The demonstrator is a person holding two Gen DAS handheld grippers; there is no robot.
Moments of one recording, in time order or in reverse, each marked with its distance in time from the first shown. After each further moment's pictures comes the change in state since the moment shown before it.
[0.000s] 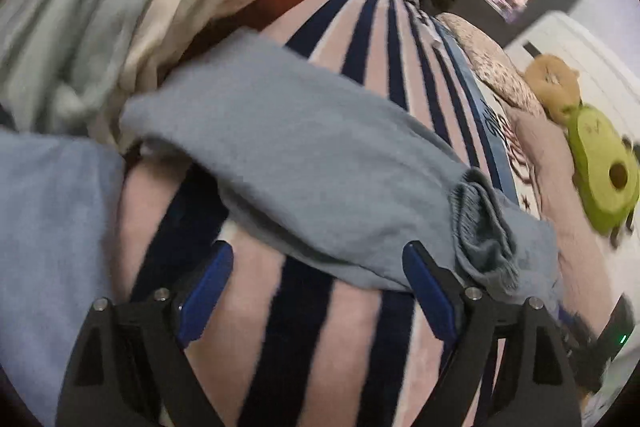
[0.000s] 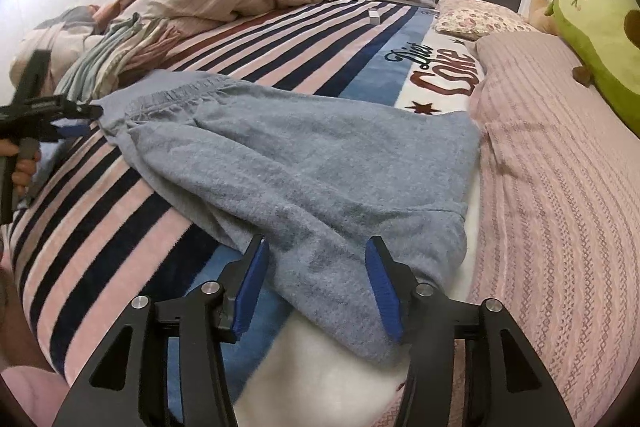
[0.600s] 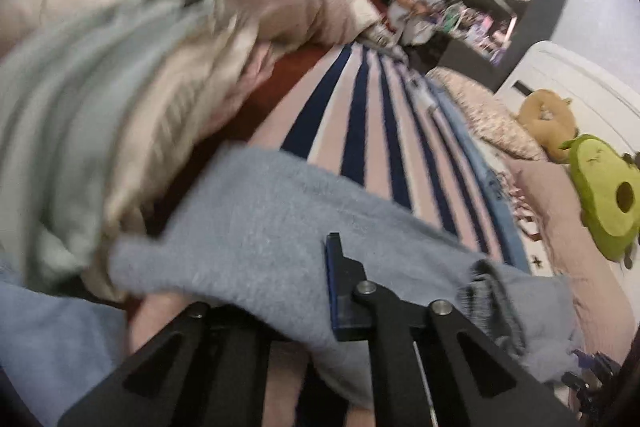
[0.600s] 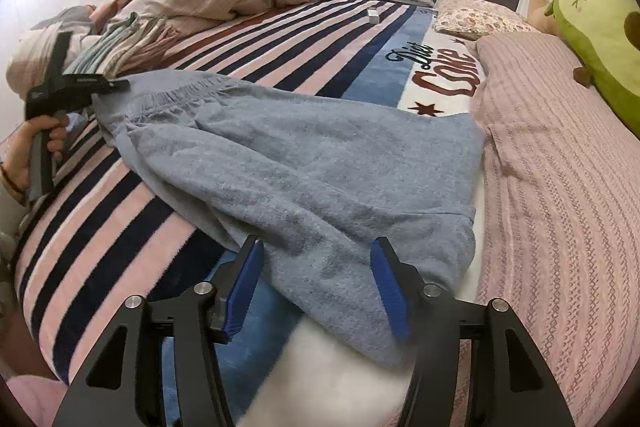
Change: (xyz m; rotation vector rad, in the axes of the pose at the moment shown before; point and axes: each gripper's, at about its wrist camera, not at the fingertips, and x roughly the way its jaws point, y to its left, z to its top) left arm -0.014 -0.017 0.050 0.122 -0.295 0.026; right arm 0.002 0.003 0.004 0.011 0.004 0.000
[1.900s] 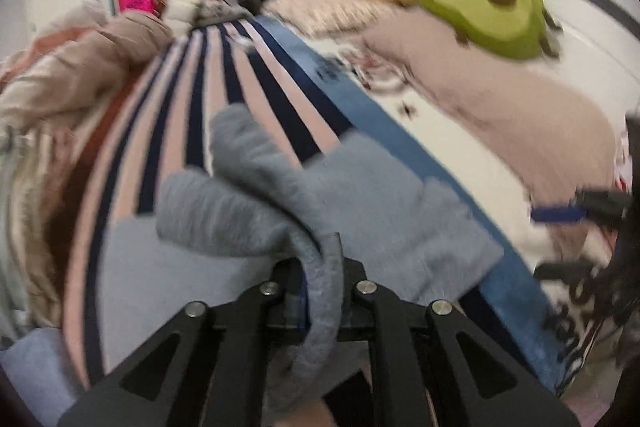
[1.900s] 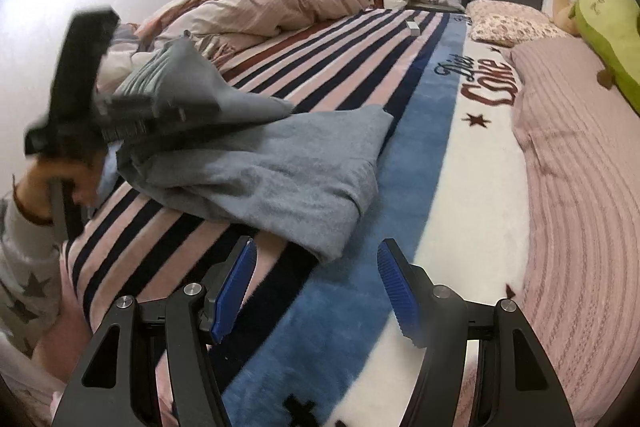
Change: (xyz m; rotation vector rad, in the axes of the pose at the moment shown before) left arm -0.027 -0.166 -0.081 0.624 0.220 -0.185; right arm -0.043 0.041 -0.008 0.030 -0.035 0.156
